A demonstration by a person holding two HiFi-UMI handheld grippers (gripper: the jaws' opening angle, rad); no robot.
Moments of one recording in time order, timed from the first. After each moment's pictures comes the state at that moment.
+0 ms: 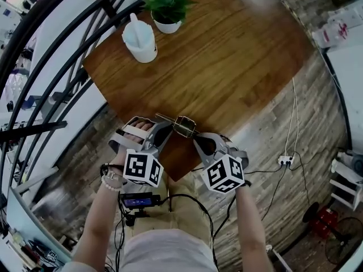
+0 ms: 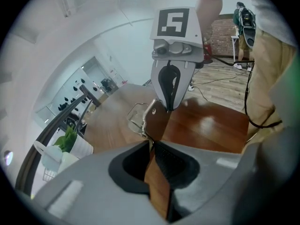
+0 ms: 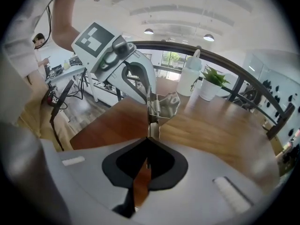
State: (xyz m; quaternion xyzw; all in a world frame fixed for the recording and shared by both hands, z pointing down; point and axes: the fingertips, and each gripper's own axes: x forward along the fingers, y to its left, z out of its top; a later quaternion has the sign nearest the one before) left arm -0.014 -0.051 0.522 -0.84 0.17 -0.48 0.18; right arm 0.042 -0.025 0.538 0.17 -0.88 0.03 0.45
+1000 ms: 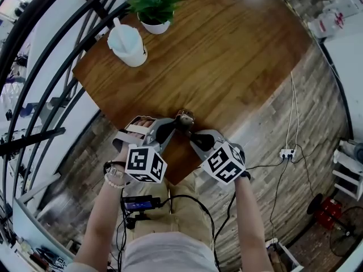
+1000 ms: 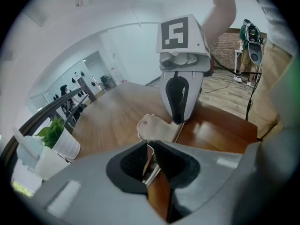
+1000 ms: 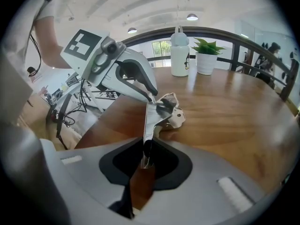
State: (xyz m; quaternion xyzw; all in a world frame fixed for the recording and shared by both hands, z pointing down) left arm 0.006 -0.070 0.545 -0.87 0.15 -0.45 0.11; right arm 0.049 -0.030 0.573 0.15 -0.87 0.17 0.44
